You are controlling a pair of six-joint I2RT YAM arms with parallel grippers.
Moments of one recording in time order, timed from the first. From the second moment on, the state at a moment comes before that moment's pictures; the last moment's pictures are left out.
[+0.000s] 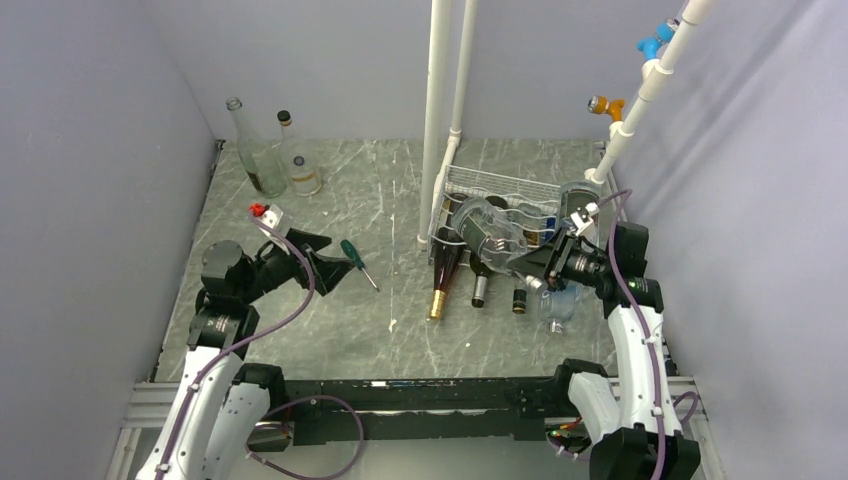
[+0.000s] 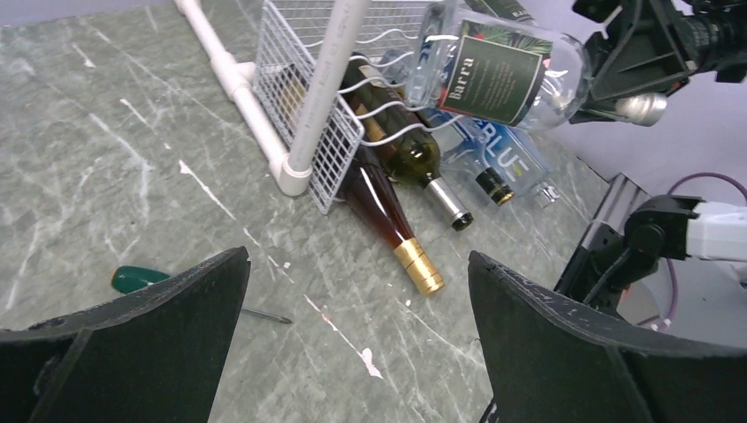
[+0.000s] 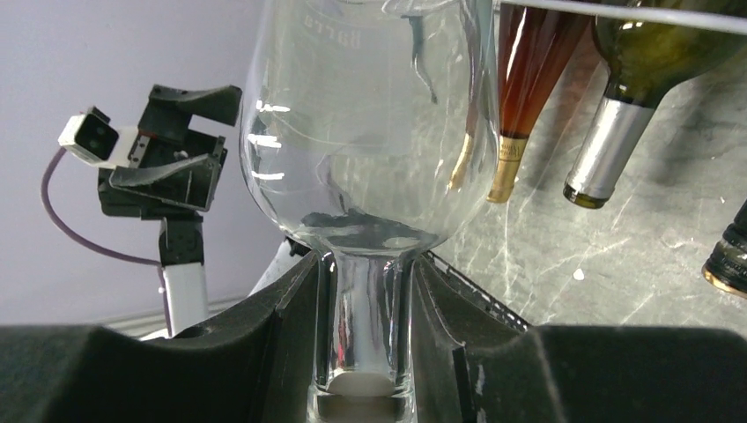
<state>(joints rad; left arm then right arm) -0.11 0.59 0.58 -0.07 0.74 -0.28 -0.20 0.82 0.74 -0.61 -1.06 0.65</state>
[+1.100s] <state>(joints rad) -0.73 0.57 0.52 0.06 0.57 0.20 0.33 1.18 0.92 -0.71 -0.92 0.43</state>
